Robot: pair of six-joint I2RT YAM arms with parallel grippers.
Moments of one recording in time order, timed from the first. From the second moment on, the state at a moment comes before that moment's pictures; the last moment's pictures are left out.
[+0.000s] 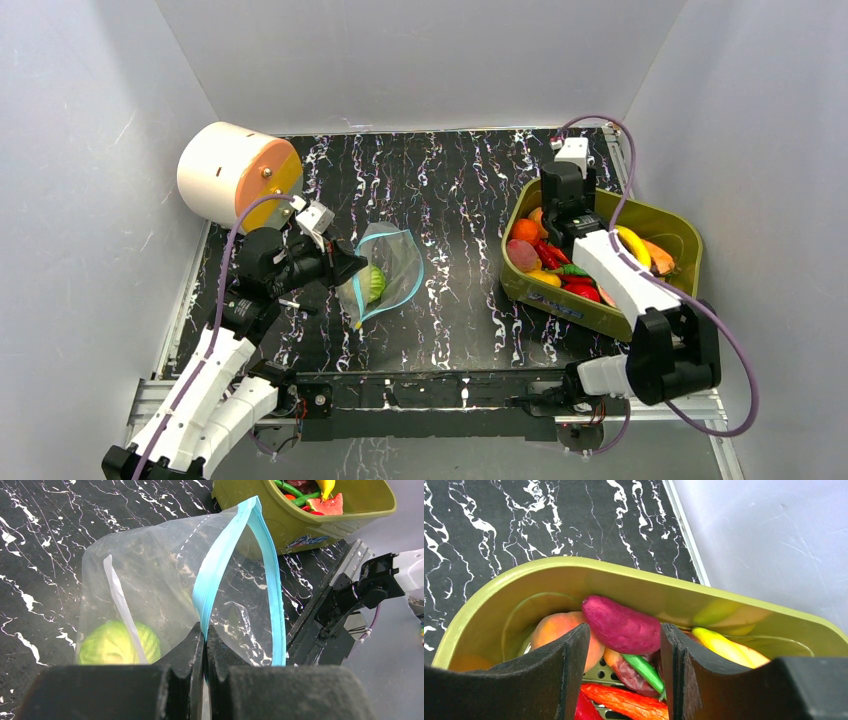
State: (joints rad) left arm -0.35 0.71 0.67 -0.30 0.57 -0.20; right arm 0.23 1.30 0.94 -0.11 0.62 -0.03
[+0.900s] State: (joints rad) left arm -0.35 0.68 0.67 -0.30 0.57 -0.19; right arm 0.22 1.65 1.02 -0.11 0.84 -0.10
